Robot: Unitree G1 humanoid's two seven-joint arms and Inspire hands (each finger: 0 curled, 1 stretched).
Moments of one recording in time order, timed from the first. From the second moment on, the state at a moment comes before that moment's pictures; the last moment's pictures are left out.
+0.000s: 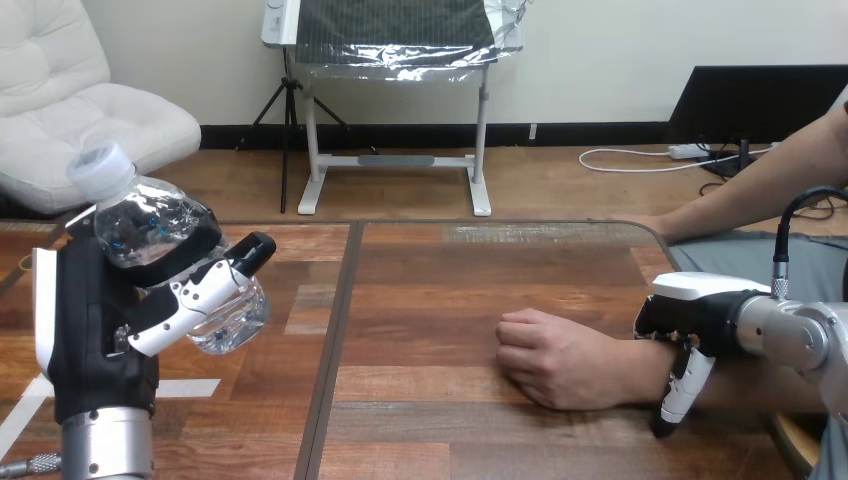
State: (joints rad) left arm 0.17 0.07 0.18 -0.20 -0.04 -0.32 0.04; right arm -0.60 -0.69 0.43 0.78 -0.66 -0.17 0.51
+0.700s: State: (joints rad) left arm 0.17 0.07 0.18 -0.20 -0.05 -0.32 0.04; right arm -0.59 -0.69 0.46 0.77 -0.70 -0.19 0.41
